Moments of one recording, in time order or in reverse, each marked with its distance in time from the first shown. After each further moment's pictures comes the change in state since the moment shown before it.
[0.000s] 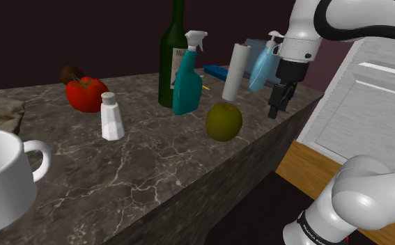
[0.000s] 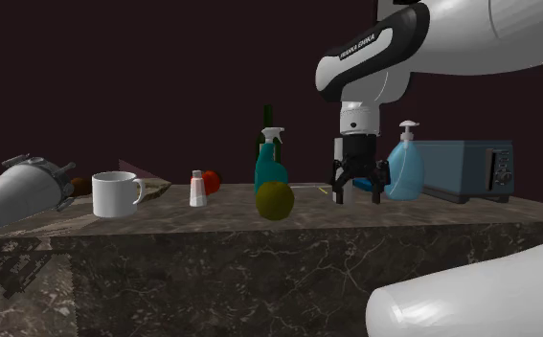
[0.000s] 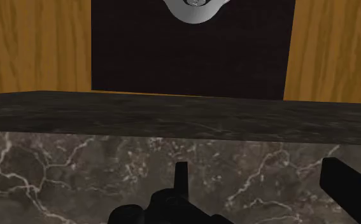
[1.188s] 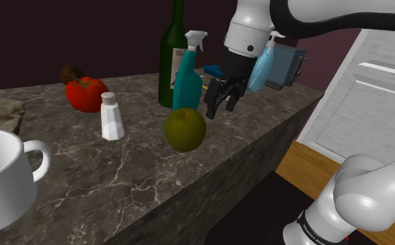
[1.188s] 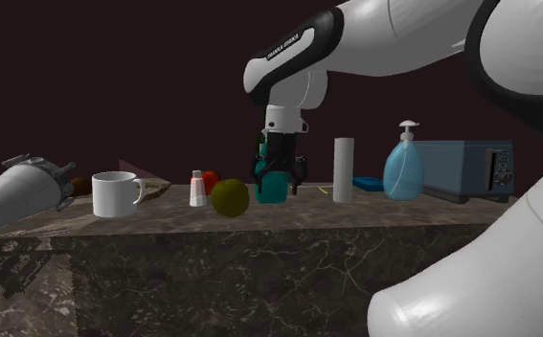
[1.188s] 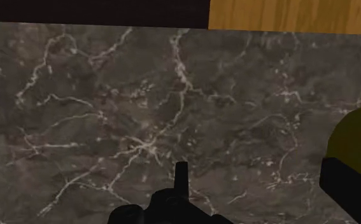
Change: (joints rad) arm 0.066 0.252 0.297 0.181 0.174 0.269 0.316
